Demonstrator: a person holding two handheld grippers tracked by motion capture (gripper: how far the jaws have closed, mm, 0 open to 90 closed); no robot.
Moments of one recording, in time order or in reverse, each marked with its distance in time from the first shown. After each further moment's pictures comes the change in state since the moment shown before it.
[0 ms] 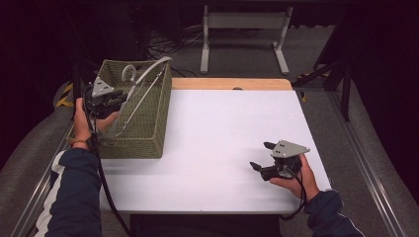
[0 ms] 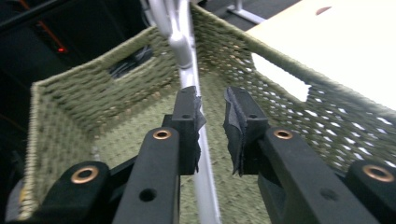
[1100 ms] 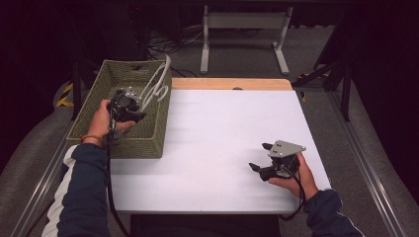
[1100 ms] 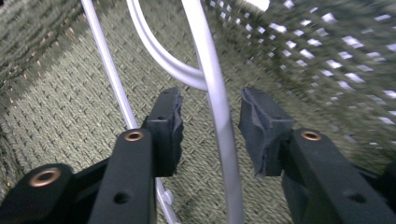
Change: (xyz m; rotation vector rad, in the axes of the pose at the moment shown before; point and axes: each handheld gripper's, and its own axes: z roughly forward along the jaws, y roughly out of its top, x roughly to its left) left arm -0.022 0.003 0.060 0.383 -0.157 0.135; right arm 0.000 -0.001 0.007 0.044 0.017 -0.011
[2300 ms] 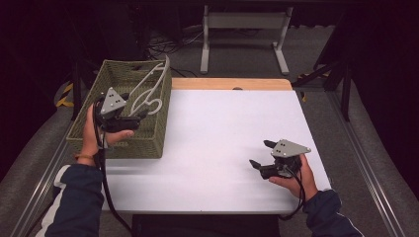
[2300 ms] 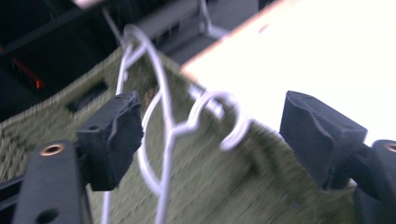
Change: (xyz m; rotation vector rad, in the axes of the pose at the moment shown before) left arm -0.057 -0.022 -0.087 -0.541 0.108 -0.035; right arm 0.001 0.004 -0.008 -0.082 -0.045 0.018
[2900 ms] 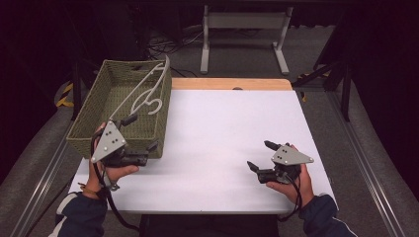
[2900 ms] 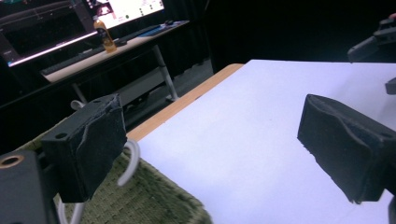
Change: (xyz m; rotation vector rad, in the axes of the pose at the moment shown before) left arm -0.079 -0.018 -0.049 -0.227 -0.126 0.056; right arm 0.021 -0.001 -0.008 -0.108 -0.066 0.000
